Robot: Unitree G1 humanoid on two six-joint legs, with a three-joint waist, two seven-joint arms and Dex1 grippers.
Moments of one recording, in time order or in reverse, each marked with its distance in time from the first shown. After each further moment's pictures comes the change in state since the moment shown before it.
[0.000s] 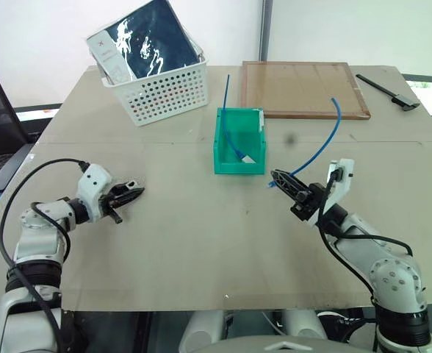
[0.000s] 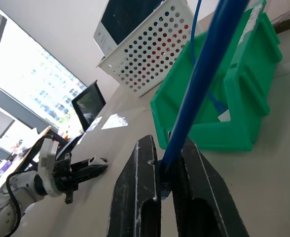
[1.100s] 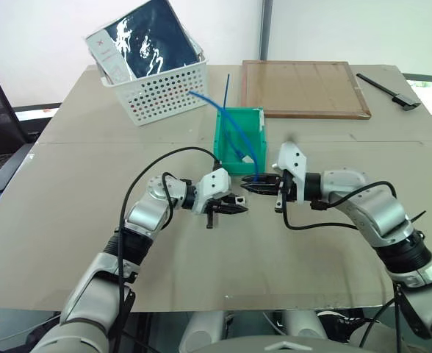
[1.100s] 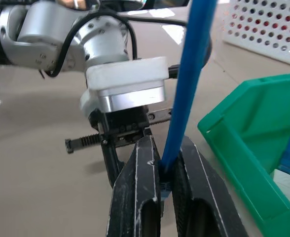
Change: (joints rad) left arm -0.228 -0.283 -0.510 -0.333 0.093 0.203 -0.147; right arm -0.486 -0.285 0.389 0.372 -0.648 -0.228 0.767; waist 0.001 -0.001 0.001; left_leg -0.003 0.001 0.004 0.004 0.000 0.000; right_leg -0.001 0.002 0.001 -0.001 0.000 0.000
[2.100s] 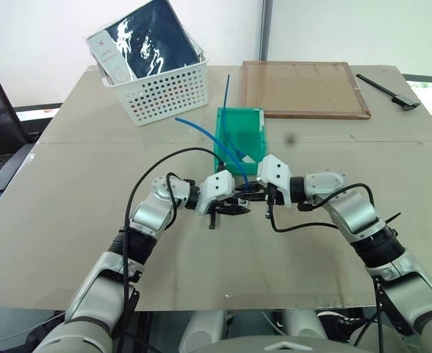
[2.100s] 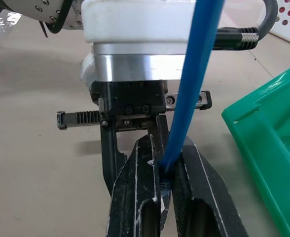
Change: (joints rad) left arm -0.004 -0.021 0.001 0.010 0.023 -0.012 -0.005; right arm -0.026 0.106 0.031 0.186 -0.224 -0.165 0.140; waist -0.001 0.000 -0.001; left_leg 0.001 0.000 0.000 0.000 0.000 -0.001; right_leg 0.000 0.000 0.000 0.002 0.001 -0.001
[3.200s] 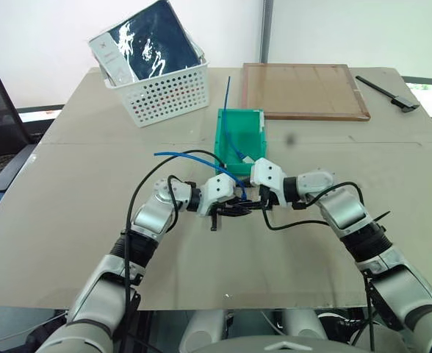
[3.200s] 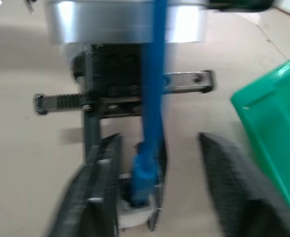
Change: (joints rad) left arm 0.024 -0.016 0.006 -0.021 0.006 0.002 0.022; right arm -0.013 0.061 -0.037 0.081 -0.053 -0.007 0.050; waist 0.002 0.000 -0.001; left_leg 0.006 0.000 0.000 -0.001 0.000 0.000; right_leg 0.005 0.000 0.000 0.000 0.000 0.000
